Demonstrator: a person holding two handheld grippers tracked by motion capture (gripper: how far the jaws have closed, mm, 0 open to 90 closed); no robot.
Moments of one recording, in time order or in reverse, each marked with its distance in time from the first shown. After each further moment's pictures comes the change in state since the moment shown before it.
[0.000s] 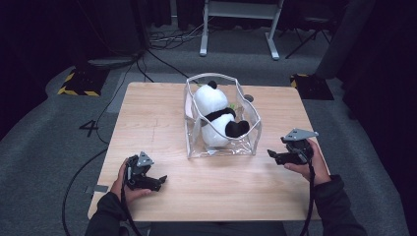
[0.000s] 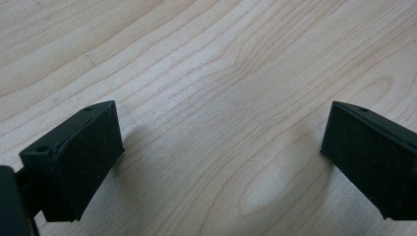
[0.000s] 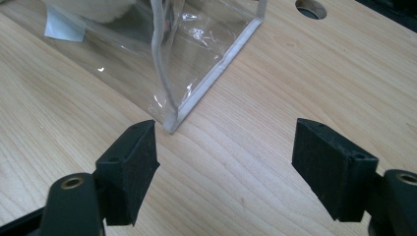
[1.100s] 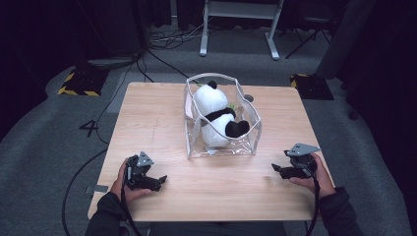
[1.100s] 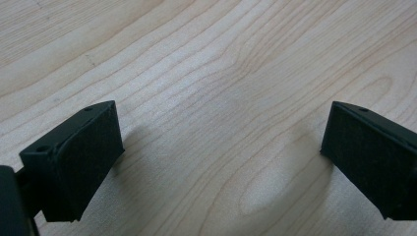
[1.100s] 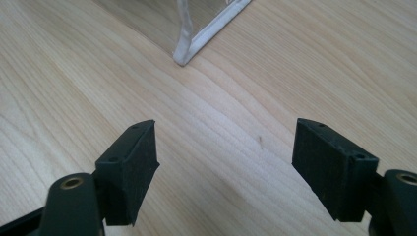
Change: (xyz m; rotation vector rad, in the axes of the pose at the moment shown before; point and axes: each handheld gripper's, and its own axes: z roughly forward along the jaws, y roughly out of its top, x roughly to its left) left arm 0.000 0.000 0.000 0.000 -0.001 -0.002; right arm 0.004 -0.049 0.002 0.036 0.034 -0.033
